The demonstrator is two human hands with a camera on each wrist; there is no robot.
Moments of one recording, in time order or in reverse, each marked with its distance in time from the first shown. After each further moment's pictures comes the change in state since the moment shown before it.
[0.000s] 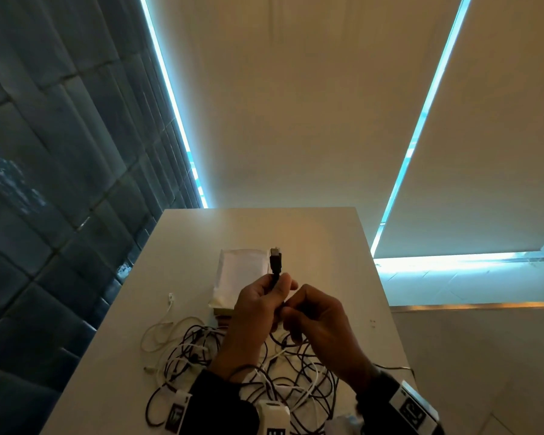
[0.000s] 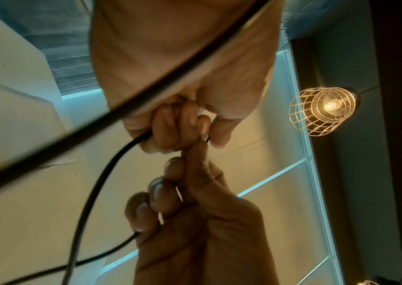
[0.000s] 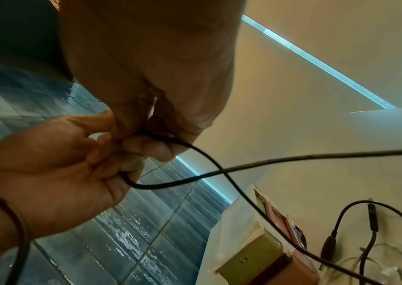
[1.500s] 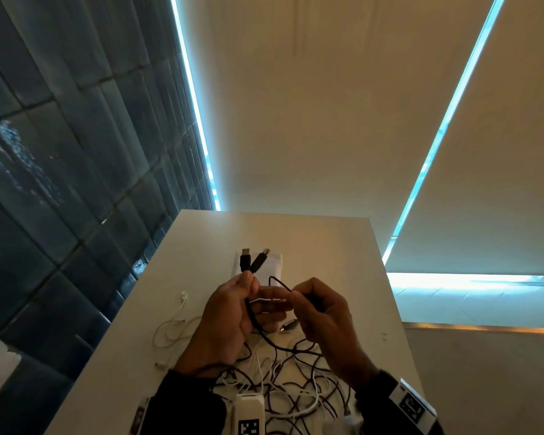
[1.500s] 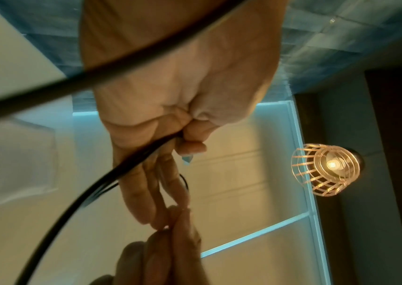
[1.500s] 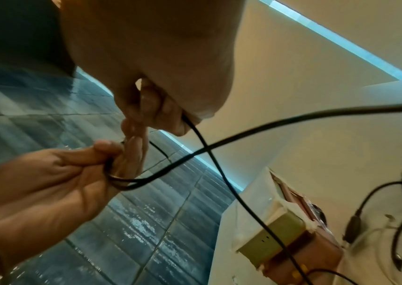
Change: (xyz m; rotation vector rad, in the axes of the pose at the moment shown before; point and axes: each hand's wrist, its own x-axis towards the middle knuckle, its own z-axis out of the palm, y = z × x) left_hand -0.018 0.030 -0.049 -0.329 0.012 -0.188; right_hand 0.012 -0.013 0.024 -0.063 0.053 -0.063
